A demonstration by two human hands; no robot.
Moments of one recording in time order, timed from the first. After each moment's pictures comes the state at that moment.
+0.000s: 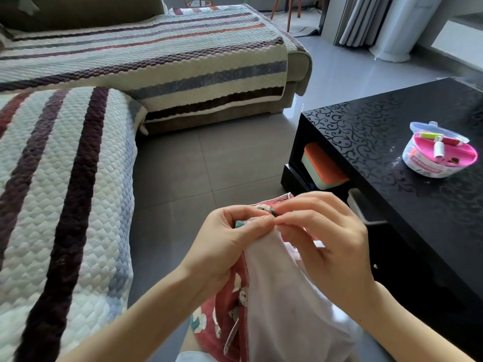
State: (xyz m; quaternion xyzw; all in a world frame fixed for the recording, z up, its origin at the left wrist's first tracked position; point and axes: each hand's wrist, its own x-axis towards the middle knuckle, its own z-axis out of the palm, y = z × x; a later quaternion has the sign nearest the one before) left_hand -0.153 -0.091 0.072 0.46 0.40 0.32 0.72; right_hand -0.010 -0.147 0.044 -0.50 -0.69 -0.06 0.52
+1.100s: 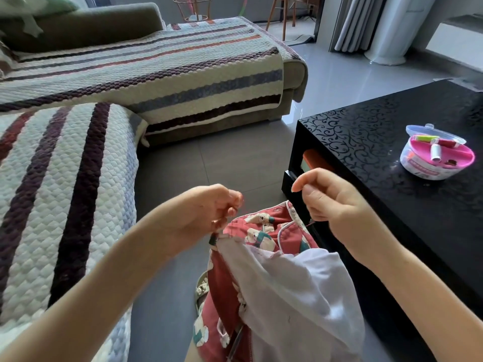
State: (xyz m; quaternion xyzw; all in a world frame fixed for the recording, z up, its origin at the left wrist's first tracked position) left_hand -0.173 -0.025 0.091 0.54 0.37 0.14 0.75; right_hand 0.031 -0.122 0.068 -0.54 -0.50 0.40 0.55
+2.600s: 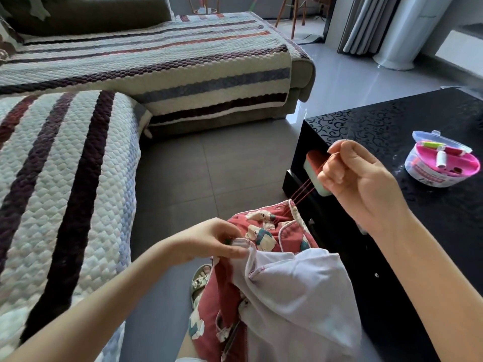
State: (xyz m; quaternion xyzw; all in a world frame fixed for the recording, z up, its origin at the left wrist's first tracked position) left_hand -0.187 -0.014 0.001 0.73 0.34 -0.02 0.59; right_hand 0.061 -0.088 0.072 -0.37 -0.32 0.51 0.71
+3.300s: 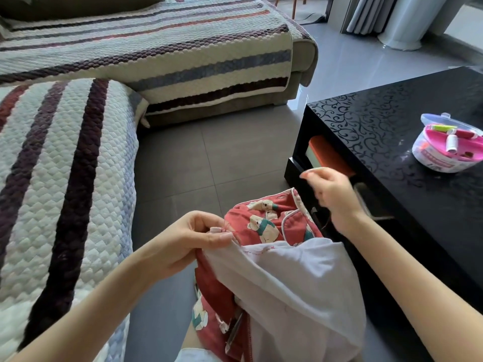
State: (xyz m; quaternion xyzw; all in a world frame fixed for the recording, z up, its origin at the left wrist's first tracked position) left_hand -0.211 -0.037 0.026 0.53 0.32 0.15 0.77; right_hand 0.058 -0.070 0.002 -0.70 -0.36 0.35 0.51
